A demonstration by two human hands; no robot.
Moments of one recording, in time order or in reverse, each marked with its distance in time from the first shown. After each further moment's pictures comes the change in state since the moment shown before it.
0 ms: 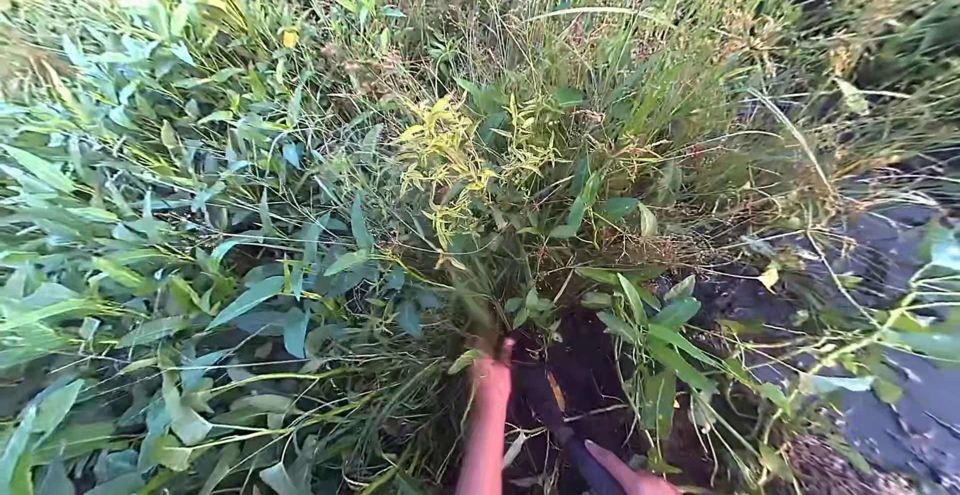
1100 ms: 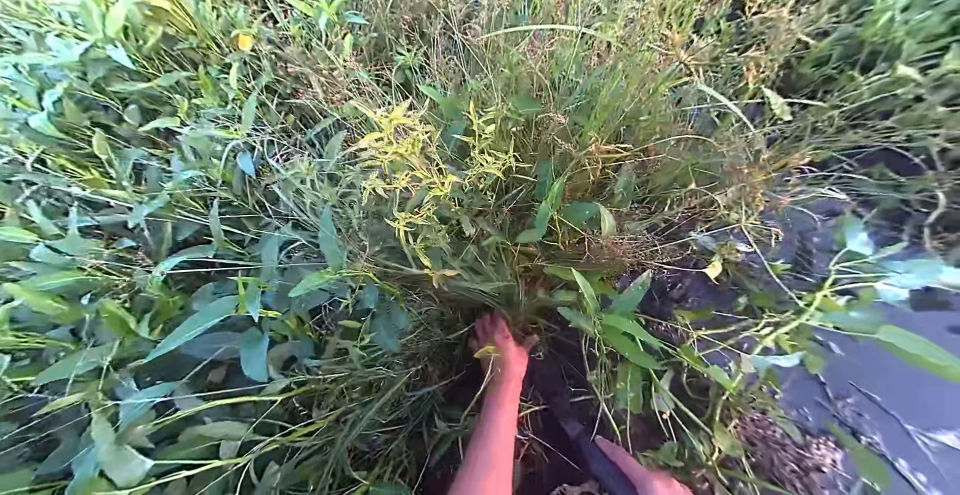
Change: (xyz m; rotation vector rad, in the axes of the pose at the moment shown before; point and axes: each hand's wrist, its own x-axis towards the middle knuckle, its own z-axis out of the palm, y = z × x) left_hand 0.006 0.050 0.056 0.453 -0.154 0.160; right_hand -0.023 0.026 -0.017 0.048 0.074 0.129
